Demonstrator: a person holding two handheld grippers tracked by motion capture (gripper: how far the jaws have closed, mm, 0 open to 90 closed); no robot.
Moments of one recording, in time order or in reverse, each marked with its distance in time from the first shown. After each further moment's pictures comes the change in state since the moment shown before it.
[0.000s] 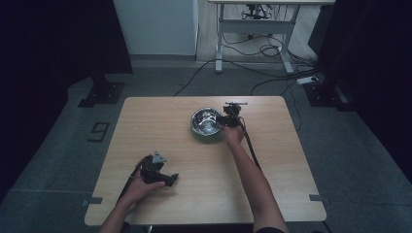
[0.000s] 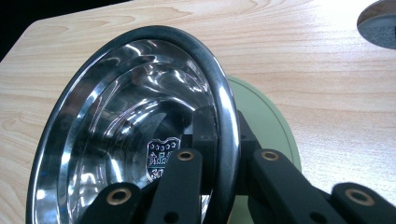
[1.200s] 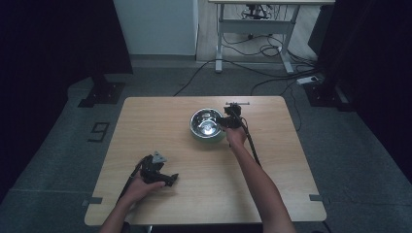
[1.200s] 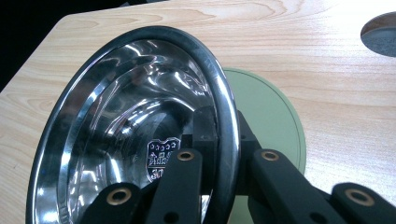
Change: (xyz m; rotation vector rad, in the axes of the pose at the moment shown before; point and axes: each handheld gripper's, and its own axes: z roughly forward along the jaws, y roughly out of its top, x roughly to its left) left arm 0.000 0.000 0.000 -0.001 0.000 -0.001; right arm 0.012 -0.003 -0.031 -0.006 0.041 -0.053
